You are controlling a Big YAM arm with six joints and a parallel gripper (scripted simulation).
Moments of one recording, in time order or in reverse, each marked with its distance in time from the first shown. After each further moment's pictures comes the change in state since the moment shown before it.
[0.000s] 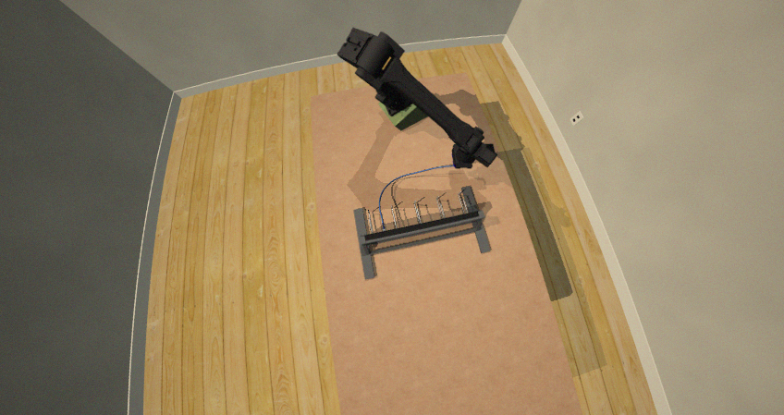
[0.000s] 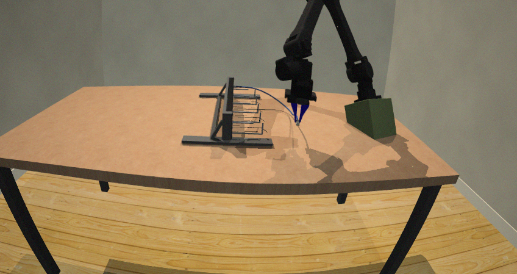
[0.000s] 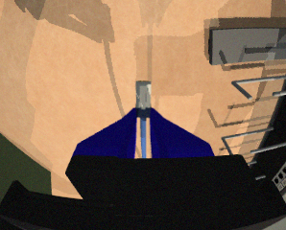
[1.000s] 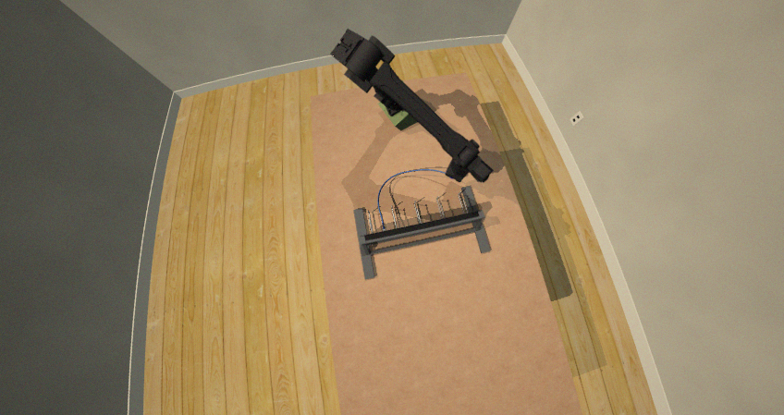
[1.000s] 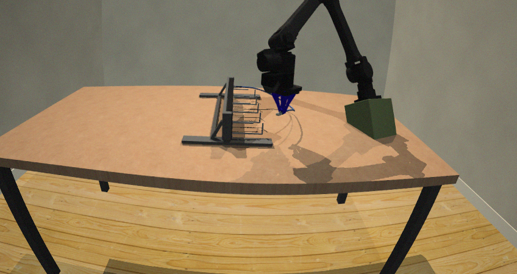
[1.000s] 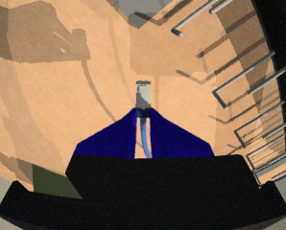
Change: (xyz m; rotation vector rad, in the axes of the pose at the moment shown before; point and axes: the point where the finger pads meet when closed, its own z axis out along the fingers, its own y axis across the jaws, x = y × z) arm 0.028 -0.053 -0.014 -0.007 0.006 0.530
